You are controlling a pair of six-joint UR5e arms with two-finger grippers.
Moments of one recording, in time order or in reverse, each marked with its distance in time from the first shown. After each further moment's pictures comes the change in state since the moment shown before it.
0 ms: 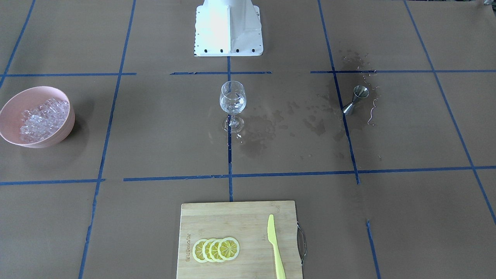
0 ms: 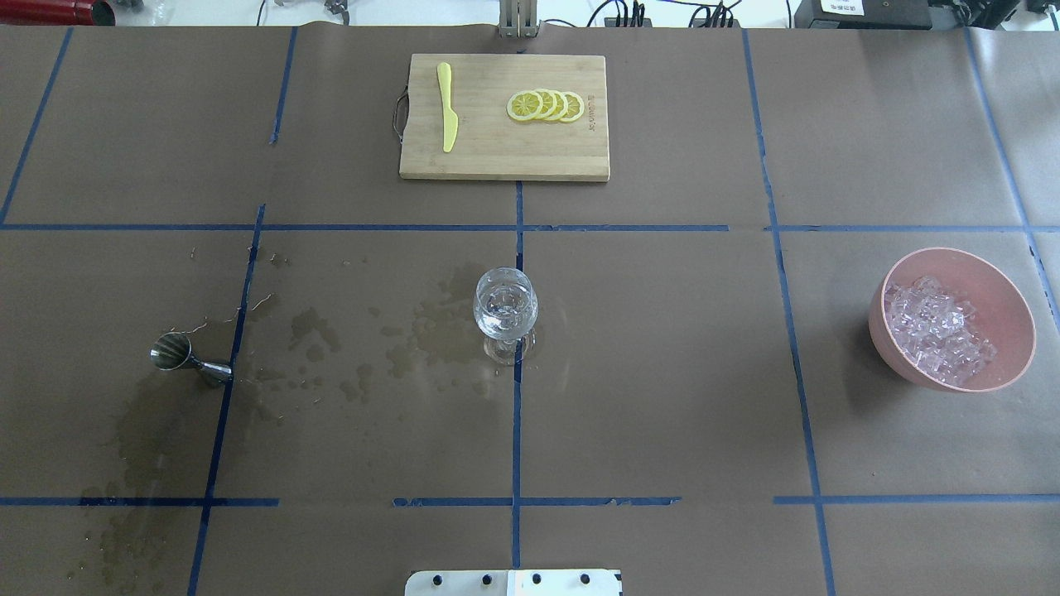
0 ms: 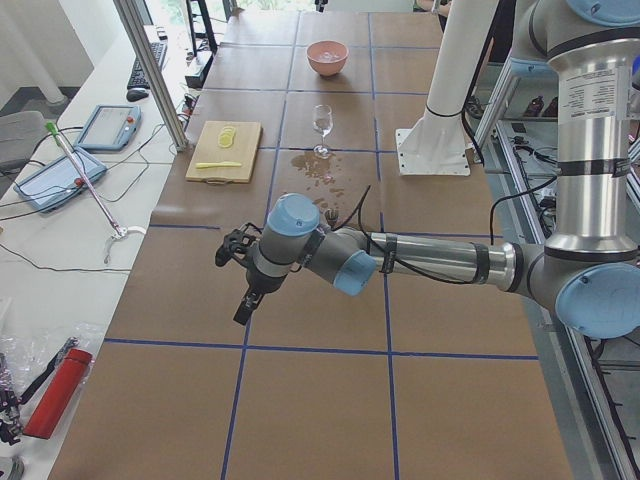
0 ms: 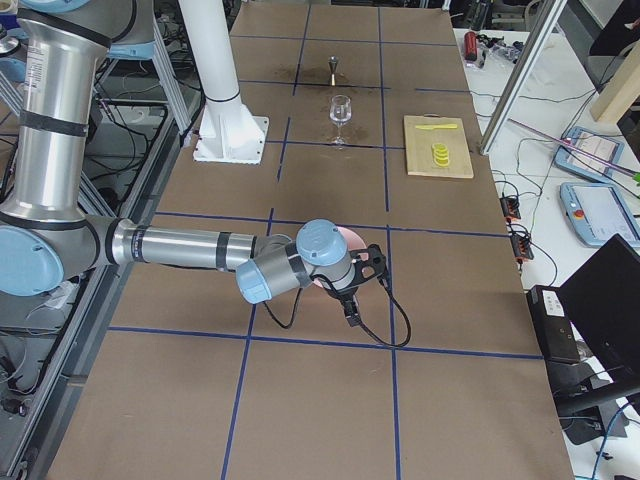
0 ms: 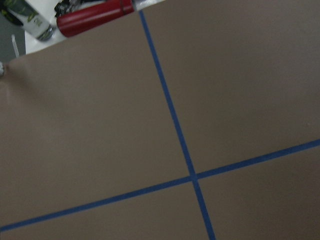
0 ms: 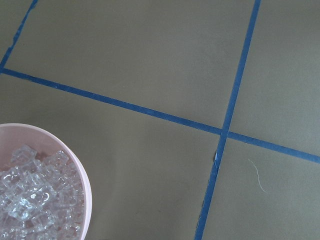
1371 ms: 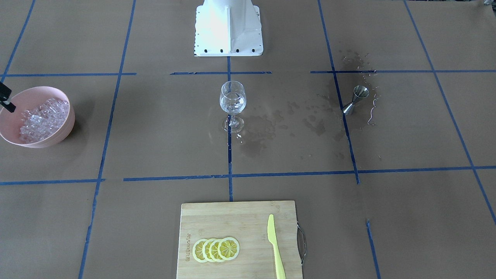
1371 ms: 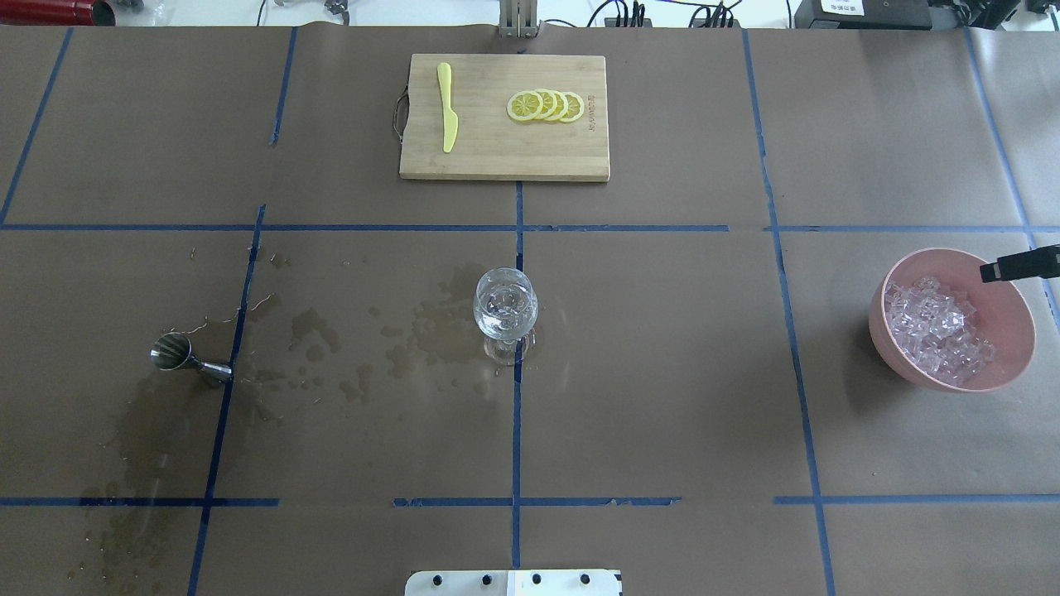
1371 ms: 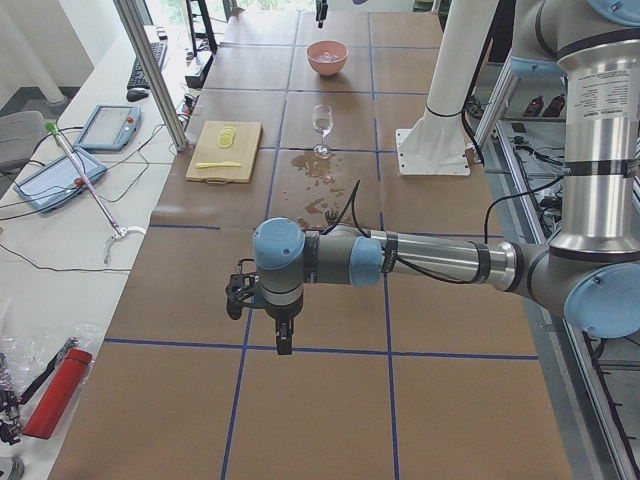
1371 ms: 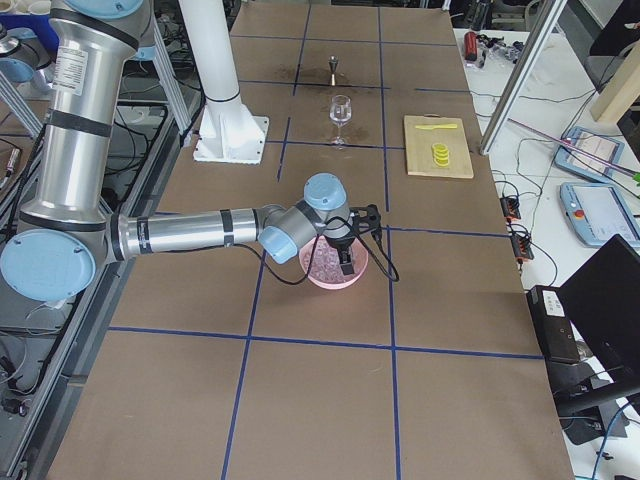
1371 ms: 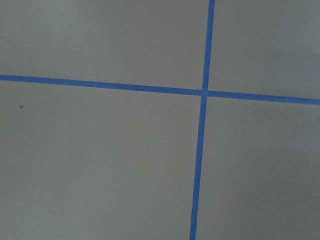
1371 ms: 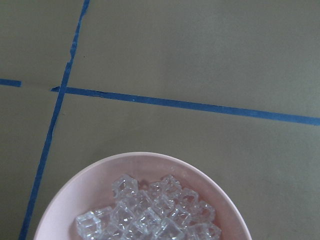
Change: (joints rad) left arm -0.051 -0.002 -0.030 0.224 -0.159 -0.008; right arm -0.382 -0.013 0.140 0.159 -0.197 0.570
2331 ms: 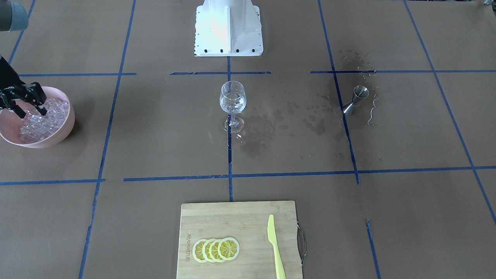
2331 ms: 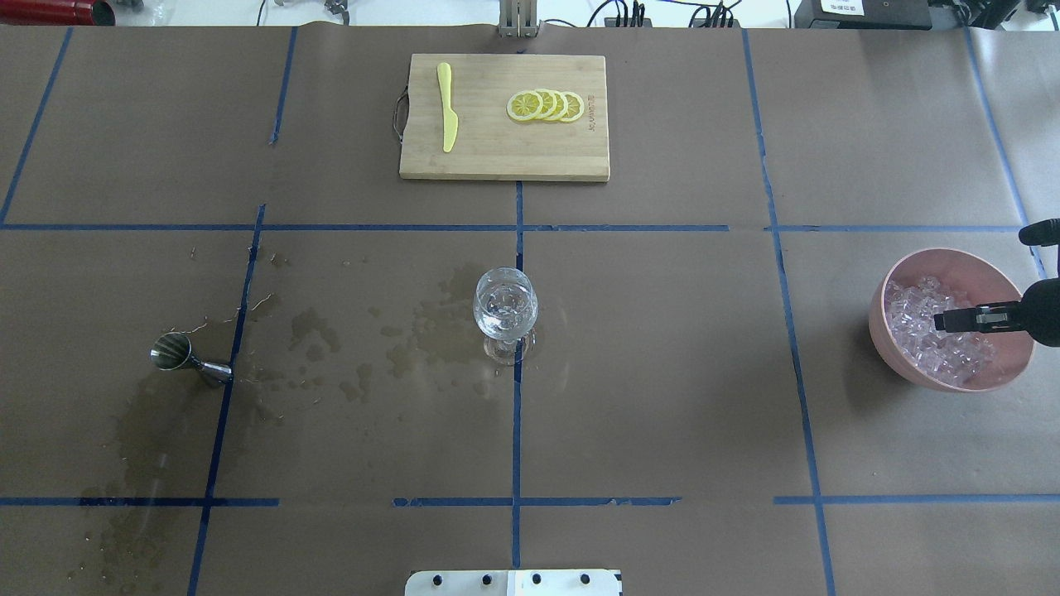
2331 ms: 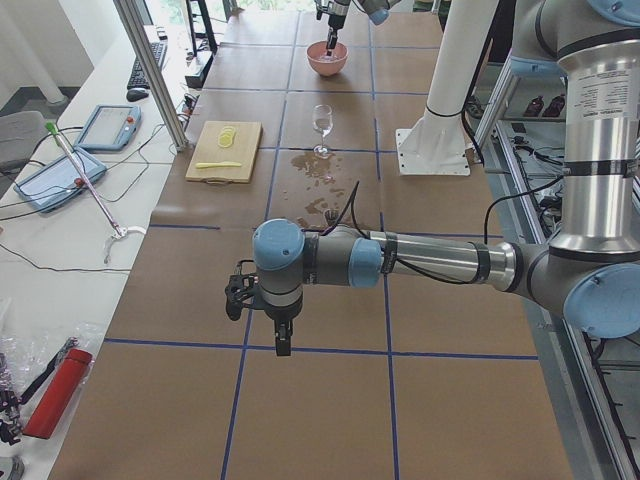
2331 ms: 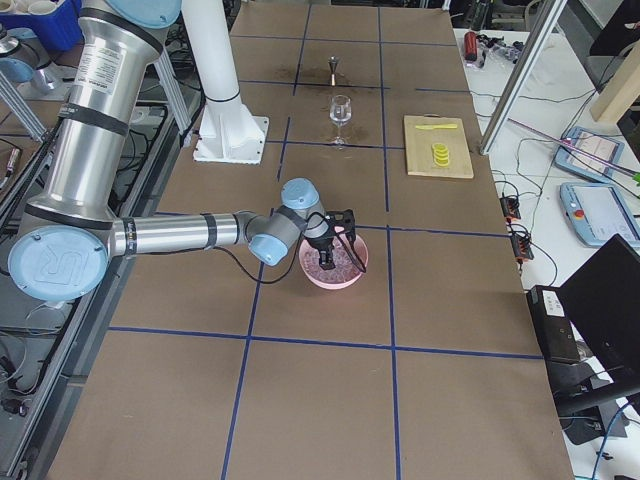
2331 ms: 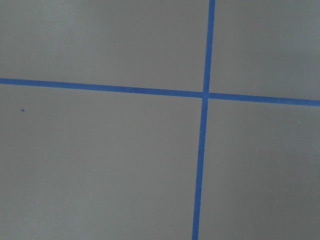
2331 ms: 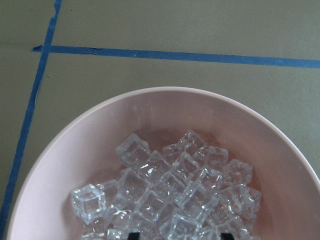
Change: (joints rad) left arm 0.000 0.000 0.007 -0.004 0.007 0.000; right arm -0.235 -0.084 -0.005 0.155 -0.222 0.230
